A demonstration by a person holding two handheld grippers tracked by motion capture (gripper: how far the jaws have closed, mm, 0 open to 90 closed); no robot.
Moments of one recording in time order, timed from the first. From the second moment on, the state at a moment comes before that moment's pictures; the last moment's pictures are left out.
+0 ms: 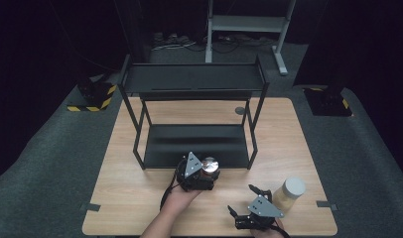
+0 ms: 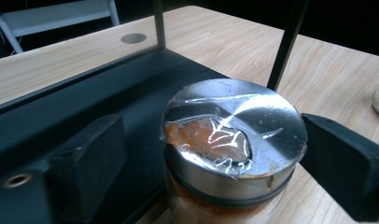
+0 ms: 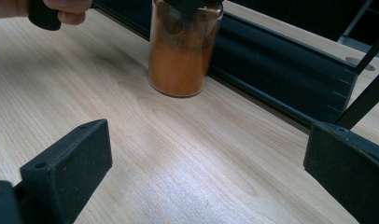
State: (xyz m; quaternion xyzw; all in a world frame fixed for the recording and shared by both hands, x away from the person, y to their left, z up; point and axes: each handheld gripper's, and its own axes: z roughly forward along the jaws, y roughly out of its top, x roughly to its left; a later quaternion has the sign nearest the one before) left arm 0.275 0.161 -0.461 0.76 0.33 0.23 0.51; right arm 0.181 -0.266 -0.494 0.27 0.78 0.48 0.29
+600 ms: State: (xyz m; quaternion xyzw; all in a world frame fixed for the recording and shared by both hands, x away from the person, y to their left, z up) left arm 0.271 0.169 -0.479 0.74 0.32 0.22 0.55; right arm 0.181 -0.266 -0.494 0.28 0.78 0.48 0.29
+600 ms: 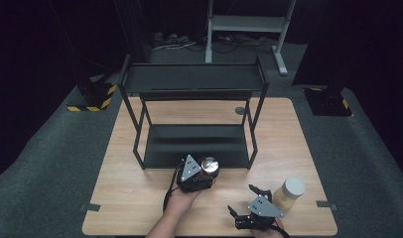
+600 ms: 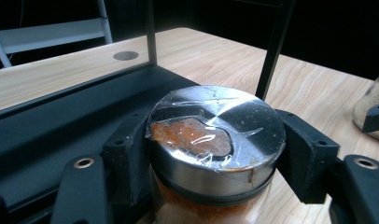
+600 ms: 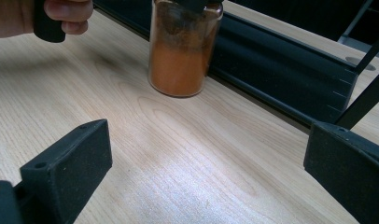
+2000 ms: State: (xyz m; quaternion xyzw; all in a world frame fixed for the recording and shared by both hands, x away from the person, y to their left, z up) left arm 0.220 0.234 -0.421 0.70 0.34 0.27 0.57; right arm 0.186 -0.263 -0.488 0.29 0.79 0.46 0.28
